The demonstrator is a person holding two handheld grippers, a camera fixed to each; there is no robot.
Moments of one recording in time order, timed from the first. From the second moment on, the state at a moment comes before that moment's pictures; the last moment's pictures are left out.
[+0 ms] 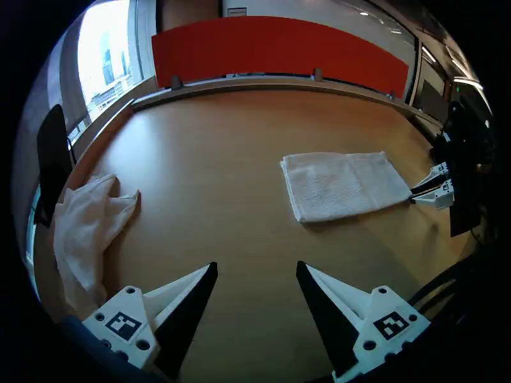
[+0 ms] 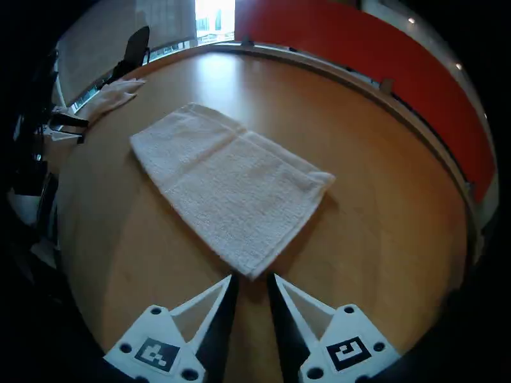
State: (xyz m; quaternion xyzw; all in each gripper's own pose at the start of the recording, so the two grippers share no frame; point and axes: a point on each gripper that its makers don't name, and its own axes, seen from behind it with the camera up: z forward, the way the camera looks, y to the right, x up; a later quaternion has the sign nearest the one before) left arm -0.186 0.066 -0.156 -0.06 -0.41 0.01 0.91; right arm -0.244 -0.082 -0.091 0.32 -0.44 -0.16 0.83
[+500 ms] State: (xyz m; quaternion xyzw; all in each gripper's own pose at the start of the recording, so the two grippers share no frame) left arm -0.188 0.066 -0.155 -0.06 -0.41 0.00 0.91; right arm -0.233 -0.089 -0.086 0.32 -0.42 -0.16 0.83
